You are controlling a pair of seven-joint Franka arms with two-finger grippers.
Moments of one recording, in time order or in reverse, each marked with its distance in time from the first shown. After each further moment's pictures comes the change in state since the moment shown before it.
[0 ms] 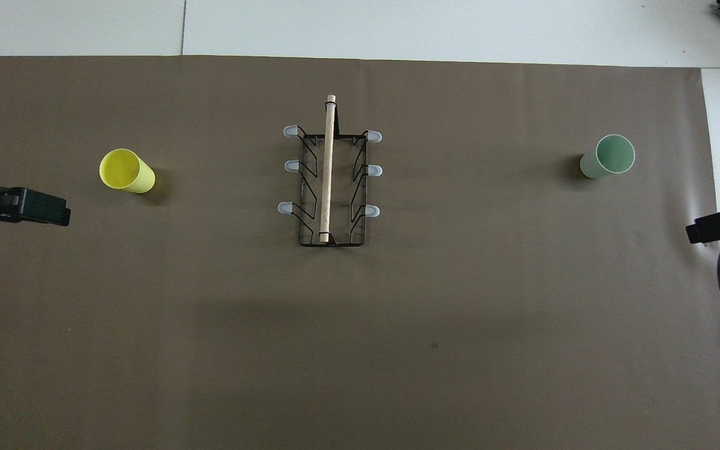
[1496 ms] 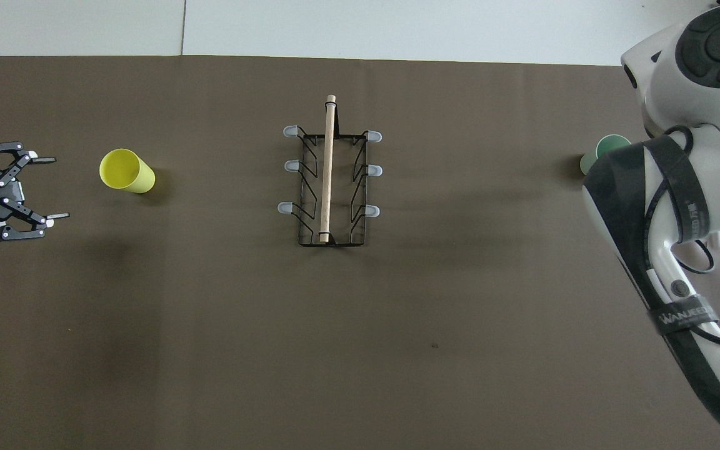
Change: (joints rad) left arm 0.334 0.207 0.019 -0.376 -0.736 0.598 -1.056; right arm 0.068 0.315 0.090 0.046 -0.517 0.336 -0.836
